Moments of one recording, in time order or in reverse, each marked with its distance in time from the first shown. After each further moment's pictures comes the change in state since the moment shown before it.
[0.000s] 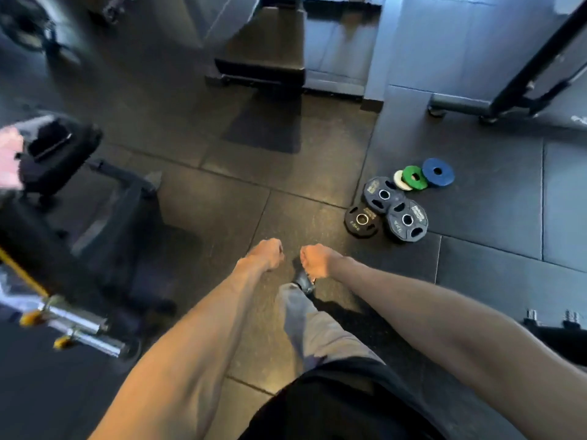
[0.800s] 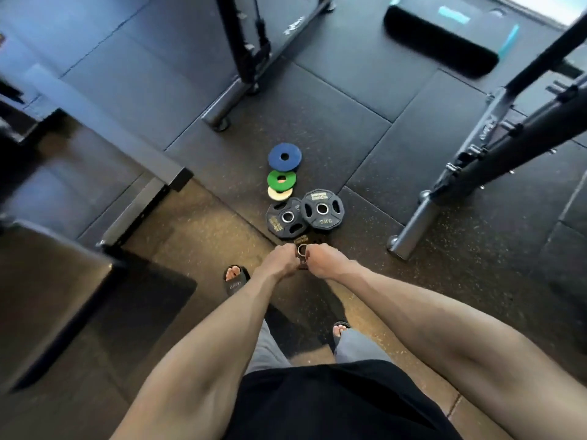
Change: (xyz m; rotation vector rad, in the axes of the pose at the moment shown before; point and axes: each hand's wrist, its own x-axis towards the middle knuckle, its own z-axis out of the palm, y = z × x) left_hand 0.302 0.319 -0.141 0.757 -0.401 0.816; right_hand 0.138 0.174 -0.203 0.856 0.529 0.826
